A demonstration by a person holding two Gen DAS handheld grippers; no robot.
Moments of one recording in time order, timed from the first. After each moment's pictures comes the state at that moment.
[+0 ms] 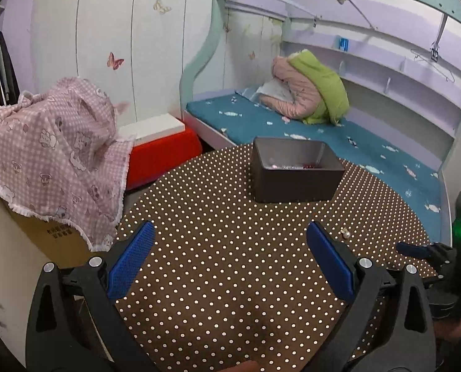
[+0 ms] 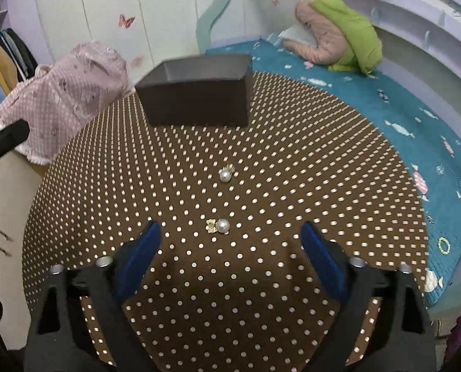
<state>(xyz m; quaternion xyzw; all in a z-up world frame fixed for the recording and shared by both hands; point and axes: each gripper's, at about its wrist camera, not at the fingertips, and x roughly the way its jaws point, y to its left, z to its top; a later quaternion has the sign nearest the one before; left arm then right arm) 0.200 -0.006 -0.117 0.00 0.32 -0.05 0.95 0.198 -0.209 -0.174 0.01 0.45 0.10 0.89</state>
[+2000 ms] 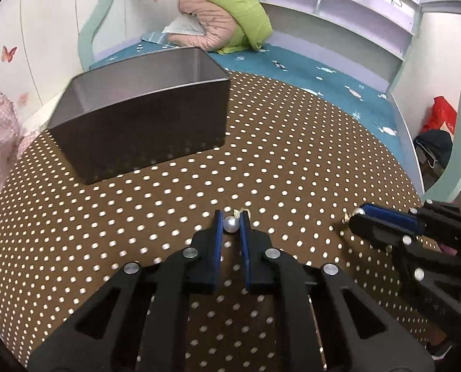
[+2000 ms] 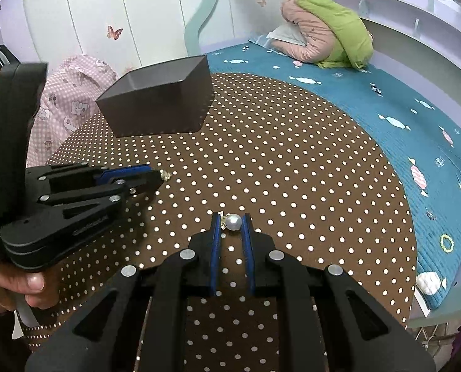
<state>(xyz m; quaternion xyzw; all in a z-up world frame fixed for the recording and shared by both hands) 0.286 -0.153 -0.206 0.07 0.43 -0.23 0.87 0.198 -0.267 -0.177 0.03 0.43 0.09 0.90</state>
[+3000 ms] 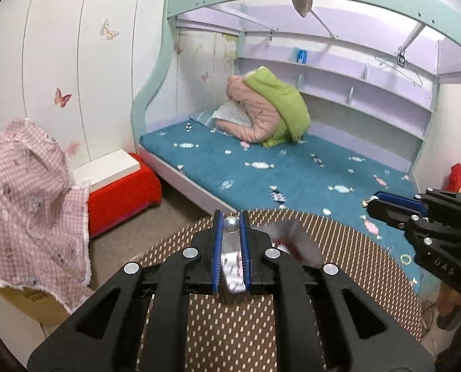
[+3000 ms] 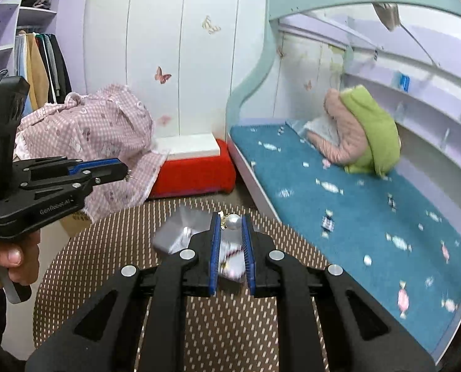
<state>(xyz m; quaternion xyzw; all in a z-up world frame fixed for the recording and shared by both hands) 0.331 -0.034 -0.037 0.02 0.28 -0.16 0.95 0.284 -0.205 -0.027 -0.07 0.28 0.16 0.94</state>
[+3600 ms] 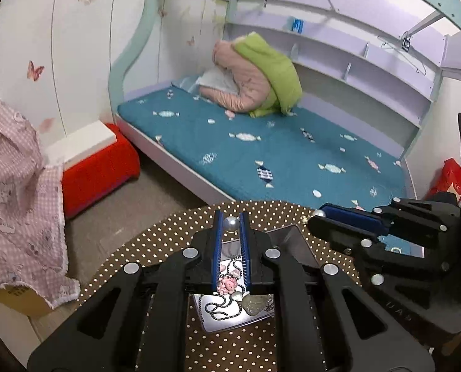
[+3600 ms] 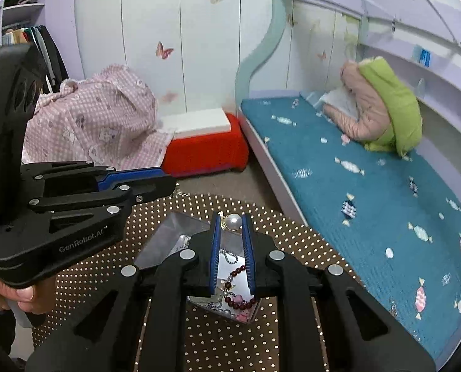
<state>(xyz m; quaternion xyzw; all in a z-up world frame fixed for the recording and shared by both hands) 0.417 -0.076 -0.076 0.01 0.36 -0.19 0.91 0.362 -0.190 -0.072 -0.05 0.36 0.19 0.91</state>
